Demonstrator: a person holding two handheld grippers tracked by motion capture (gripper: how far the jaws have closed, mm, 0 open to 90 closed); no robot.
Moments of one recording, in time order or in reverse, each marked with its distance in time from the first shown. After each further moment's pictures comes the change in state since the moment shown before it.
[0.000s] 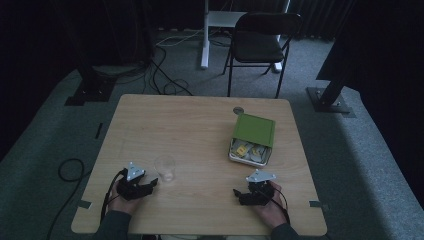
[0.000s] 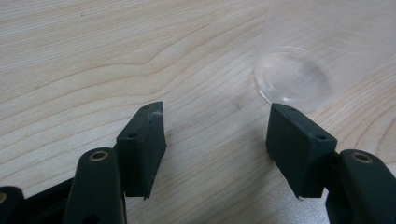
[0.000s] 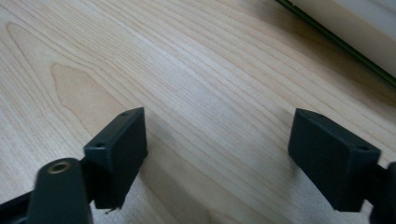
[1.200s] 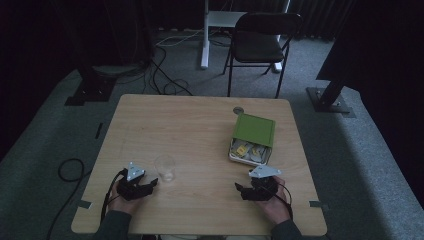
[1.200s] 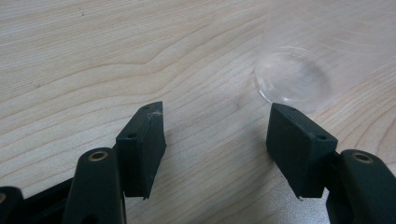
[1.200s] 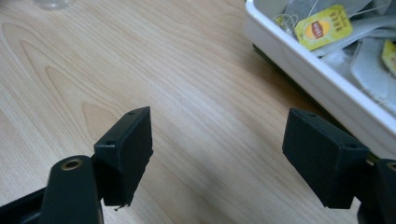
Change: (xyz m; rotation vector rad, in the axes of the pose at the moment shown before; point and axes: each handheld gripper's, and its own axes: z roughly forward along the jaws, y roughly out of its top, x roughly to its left) left arm -0.001 0.000 0.000 0.000 0.005 -0.004; right arm 0.000 0.027 -0.029 -0.061 -0.007 -0.033
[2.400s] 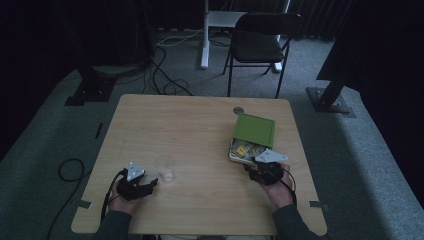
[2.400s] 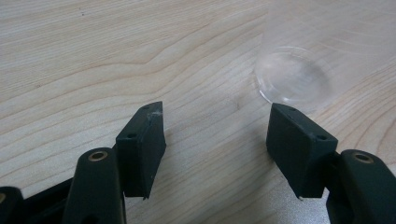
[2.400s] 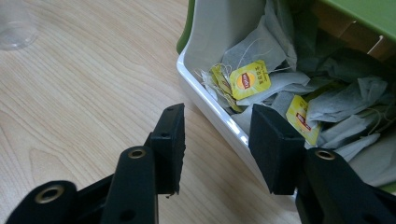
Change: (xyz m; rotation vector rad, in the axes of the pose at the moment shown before) left arm 0.000 0.000 0.000 0.000 -0.001 -0.001; right arm -0.035 0.027 -0.002 -0.051 -0.066 -0.009
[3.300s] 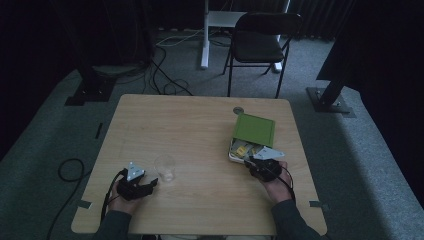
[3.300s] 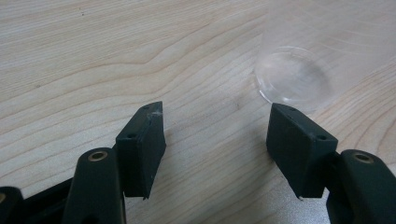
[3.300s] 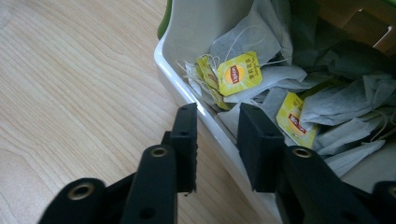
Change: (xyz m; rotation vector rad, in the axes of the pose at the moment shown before) left arm 0.000 0.000 0.000 0.000 0.000 0.000; right arm -0.009 -0.002 0.015 0.031 -0.007 -0.017
